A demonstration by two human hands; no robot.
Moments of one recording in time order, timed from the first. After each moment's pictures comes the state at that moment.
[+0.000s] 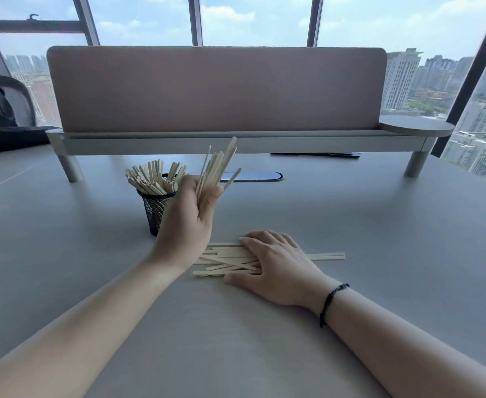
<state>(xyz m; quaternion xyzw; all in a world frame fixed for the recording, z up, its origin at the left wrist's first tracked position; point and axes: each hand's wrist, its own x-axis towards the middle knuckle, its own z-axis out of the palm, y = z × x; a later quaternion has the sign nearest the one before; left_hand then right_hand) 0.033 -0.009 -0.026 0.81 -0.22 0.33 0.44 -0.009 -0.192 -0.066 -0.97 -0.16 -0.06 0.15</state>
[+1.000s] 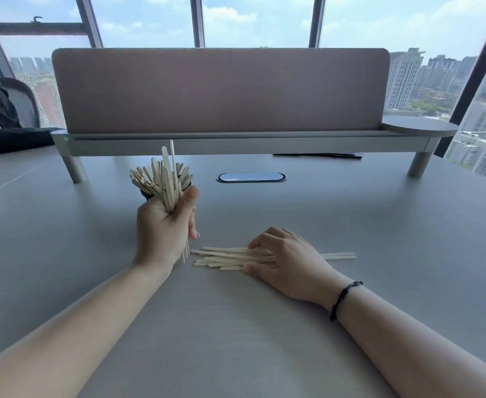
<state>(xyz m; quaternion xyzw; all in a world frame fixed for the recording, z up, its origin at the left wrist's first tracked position) 0.040 0.016 -0.041 0.70 -0.13 0.27 0.65 -0.003 -0.209 -0.068 -0.96 -0.17 -0.09 0.20</state>
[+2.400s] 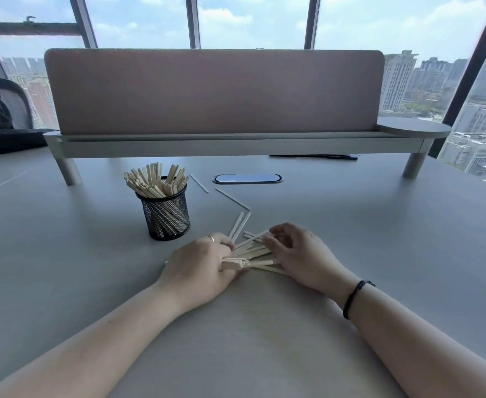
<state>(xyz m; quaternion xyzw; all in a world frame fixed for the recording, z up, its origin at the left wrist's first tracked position) 0.014 -0.004 -0.066 0.94 -0.27 0.11 0.18 0.005 -0.221 -0.062 -0.93 0.02 -0.07 0.37</state>
